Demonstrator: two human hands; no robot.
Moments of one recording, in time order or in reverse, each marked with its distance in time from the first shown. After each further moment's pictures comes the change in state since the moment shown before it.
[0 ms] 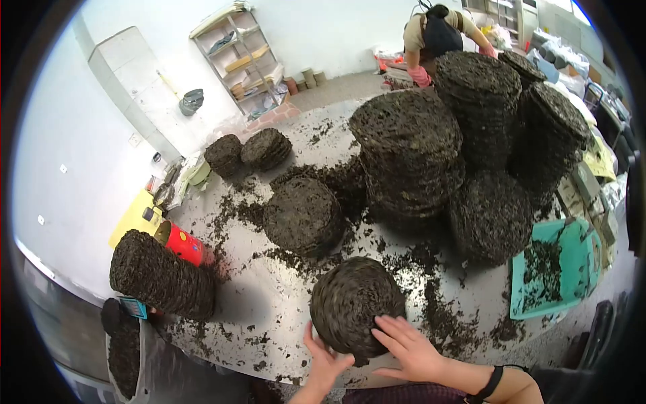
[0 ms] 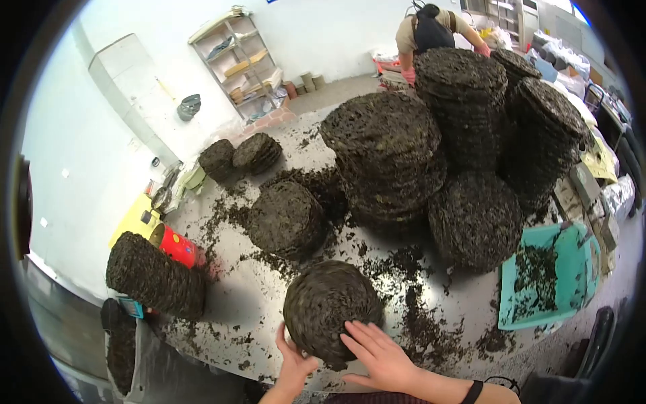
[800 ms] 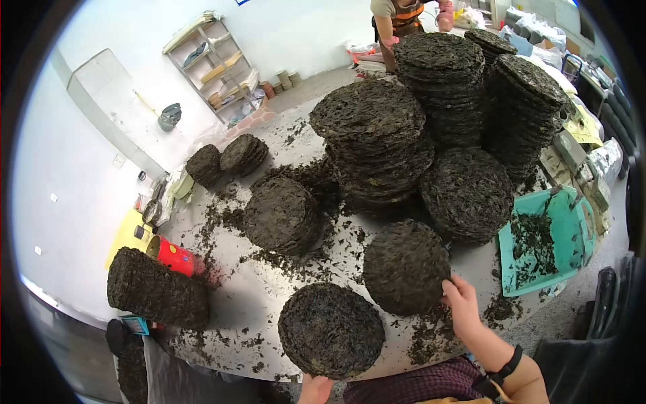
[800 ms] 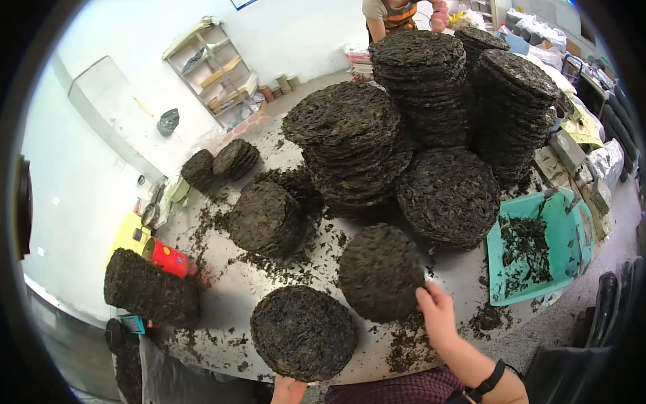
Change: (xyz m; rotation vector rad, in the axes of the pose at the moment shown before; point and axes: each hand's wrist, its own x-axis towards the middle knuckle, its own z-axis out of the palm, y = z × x) left_hand -0.051 -0.095 -0.063 -0.555 -0.049 -0.277; right_hand -0.044 0.063 -0.043 0.843 0.659 0.921
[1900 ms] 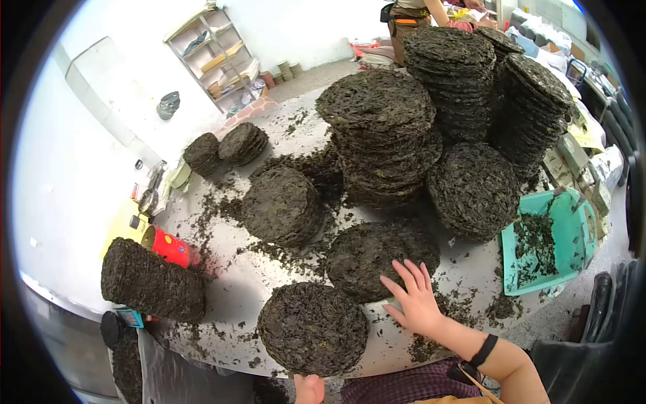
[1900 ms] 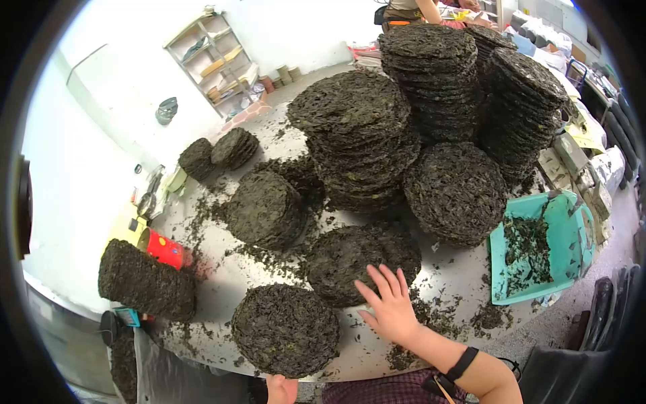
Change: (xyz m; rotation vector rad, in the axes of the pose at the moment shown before) left_hand -0.002 -0.002 -0.012 0.095 -0.072 0.271; right_hand 0.021 0.032 0.058 -1.265 -0.333 -0.905
